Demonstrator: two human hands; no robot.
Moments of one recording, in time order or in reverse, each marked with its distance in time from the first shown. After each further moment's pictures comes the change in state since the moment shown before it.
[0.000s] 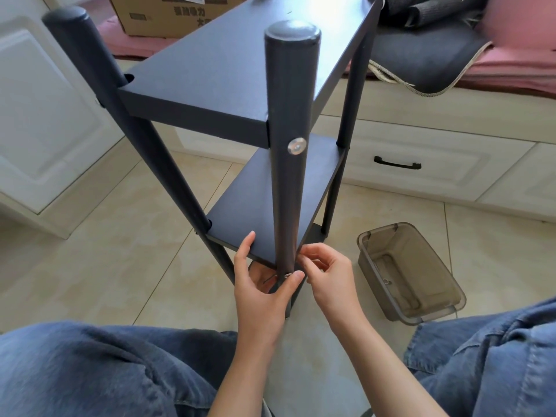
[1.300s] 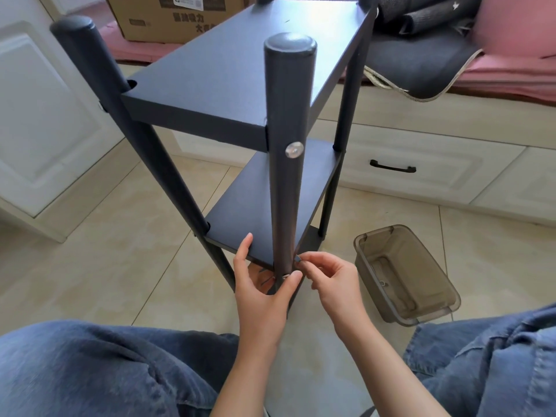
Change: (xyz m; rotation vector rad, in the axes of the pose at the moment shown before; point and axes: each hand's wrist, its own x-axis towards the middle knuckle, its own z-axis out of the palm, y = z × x) left_hand 0.000 -0.003 0.003 0.004 0.025 0.025; right_hand -0.003 0.004 -0.012 0.119 -0.008 0.042
